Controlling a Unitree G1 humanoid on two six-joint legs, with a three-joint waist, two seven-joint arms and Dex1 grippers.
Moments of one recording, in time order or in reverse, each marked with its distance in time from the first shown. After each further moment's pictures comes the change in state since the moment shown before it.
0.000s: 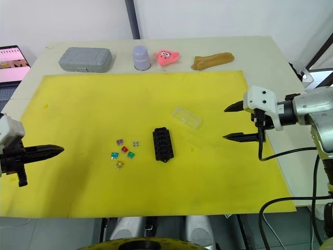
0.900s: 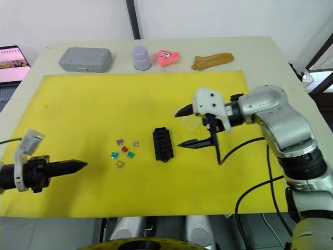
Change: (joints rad) left arm -0.127 -0.148 -0.130 0.103 -0.456 0.523 0.117; right arm -0.201 0.297 0.212 -0.298 0.082 0.251 -0.100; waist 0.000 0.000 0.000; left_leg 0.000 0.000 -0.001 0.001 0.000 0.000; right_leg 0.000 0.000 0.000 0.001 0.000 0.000
